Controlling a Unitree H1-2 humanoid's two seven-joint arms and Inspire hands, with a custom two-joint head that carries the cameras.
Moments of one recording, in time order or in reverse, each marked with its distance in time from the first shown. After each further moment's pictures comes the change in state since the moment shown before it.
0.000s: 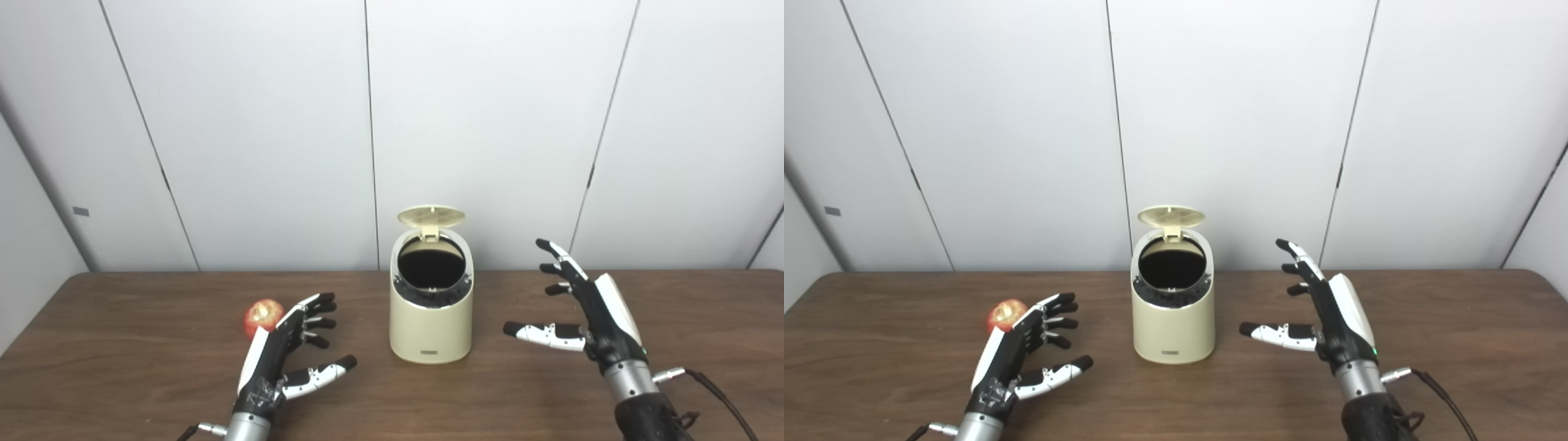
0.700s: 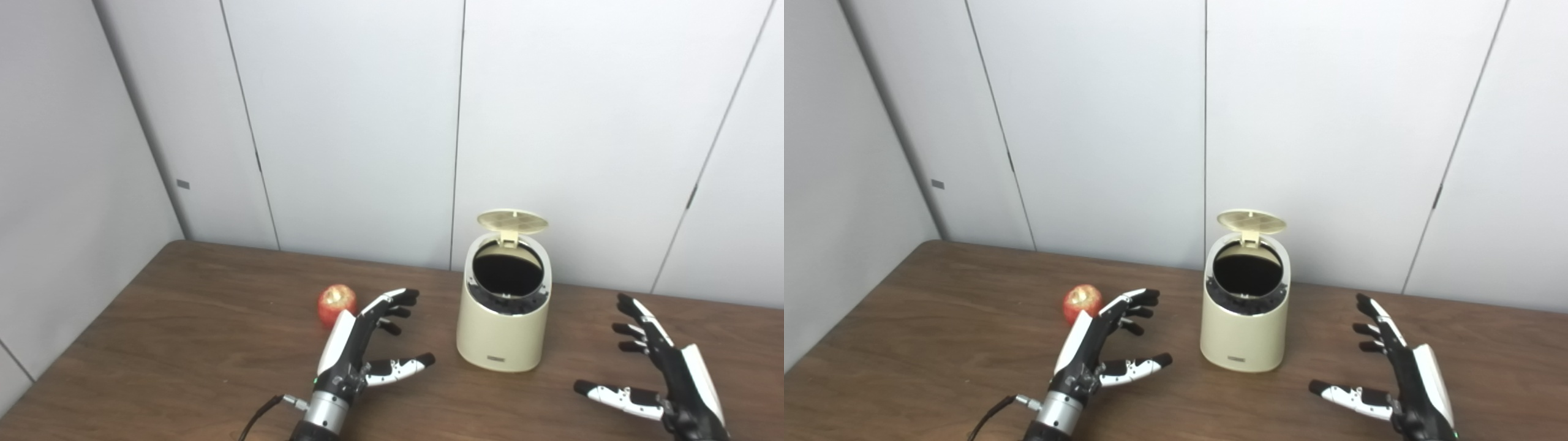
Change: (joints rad) left arm 0.006 -0.055 -0.017 -0.042 0.294 0.026 0.174; right arm 0.055 0.029 -0.021 0.129 0.075 -0.151 -0.039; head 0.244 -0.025
